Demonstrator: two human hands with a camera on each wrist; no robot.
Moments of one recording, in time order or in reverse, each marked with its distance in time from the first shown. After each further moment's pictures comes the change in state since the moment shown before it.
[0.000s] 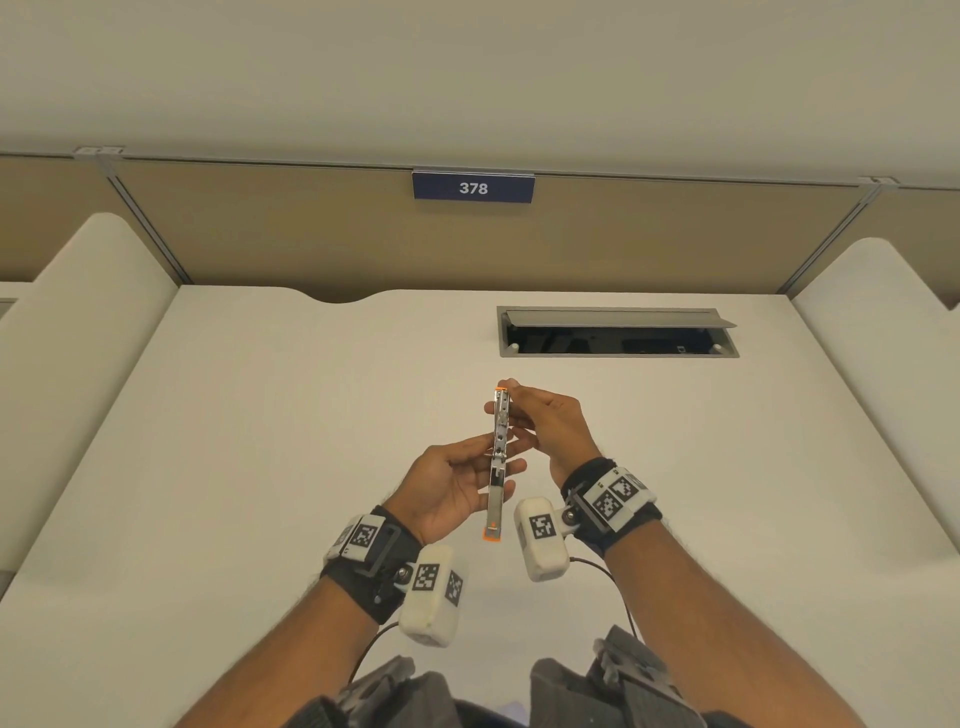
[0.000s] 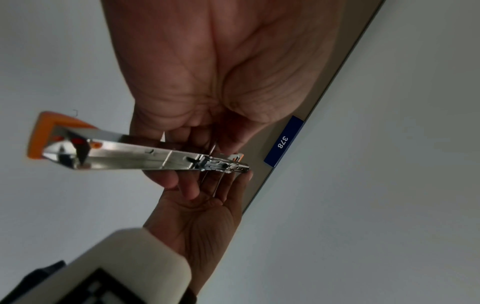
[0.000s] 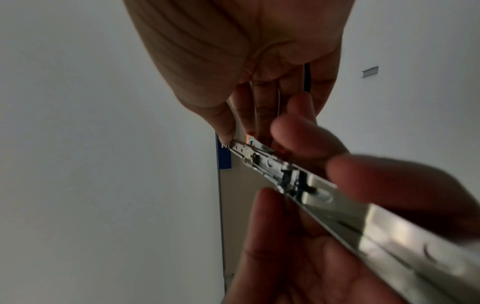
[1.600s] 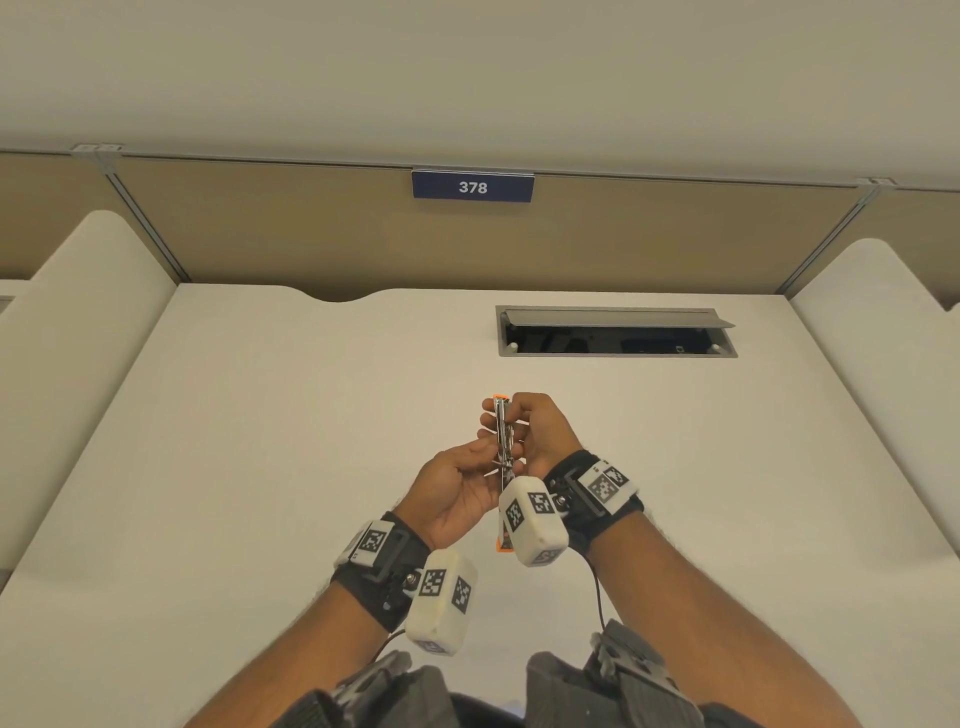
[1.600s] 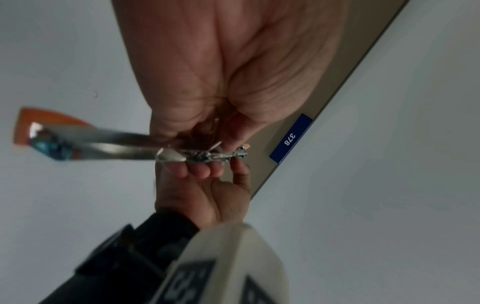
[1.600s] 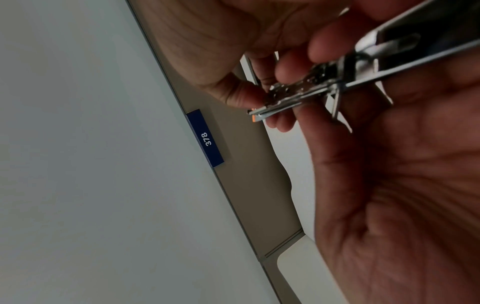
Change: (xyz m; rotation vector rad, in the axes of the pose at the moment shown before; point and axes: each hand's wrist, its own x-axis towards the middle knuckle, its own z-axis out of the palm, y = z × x) left_hand 0.008 -0.015 0.002 -0.170 -0.058 0.067; right_hand 0.005 0.006 0.012 0.166 0.027 0.429
